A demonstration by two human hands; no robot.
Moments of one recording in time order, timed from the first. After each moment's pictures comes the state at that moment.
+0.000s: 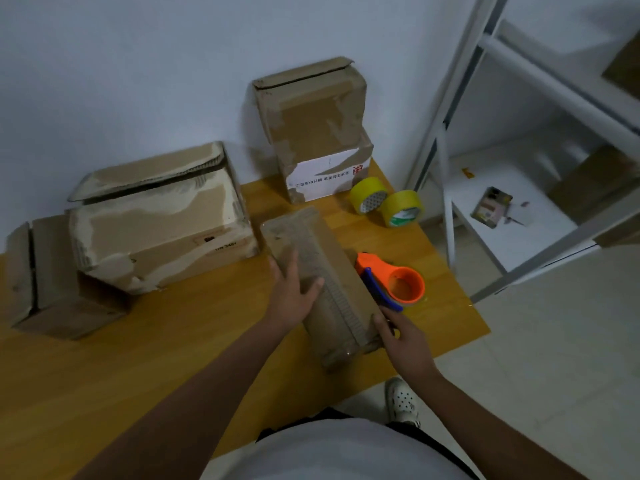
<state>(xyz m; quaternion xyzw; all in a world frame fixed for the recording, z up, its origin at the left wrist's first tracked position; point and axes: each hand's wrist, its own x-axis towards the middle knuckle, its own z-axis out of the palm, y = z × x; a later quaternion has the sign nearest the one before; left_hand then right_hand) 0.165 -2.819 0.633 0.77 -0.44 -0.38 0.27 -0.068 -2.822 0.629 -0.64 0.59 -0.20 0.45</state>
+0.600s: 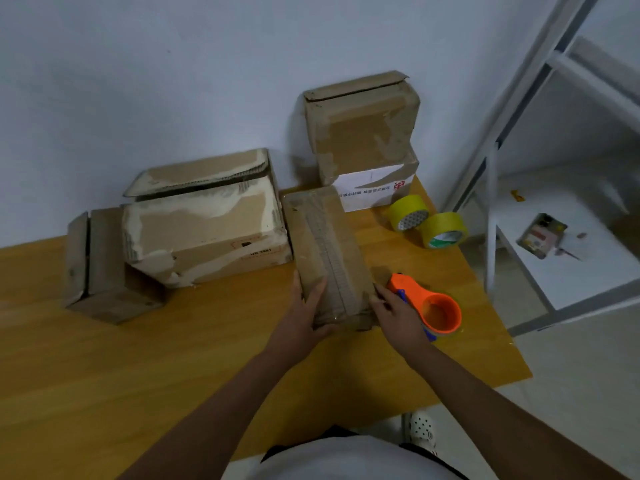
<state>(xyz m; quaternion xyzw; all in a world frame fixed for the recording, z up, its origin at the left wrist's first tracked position) 0.189 -2.781 0.628 0.76 -0.54 -0.32 0.18 0.004 -2.884 0.635 -0.69 0.51 -0.14 0.49</state>
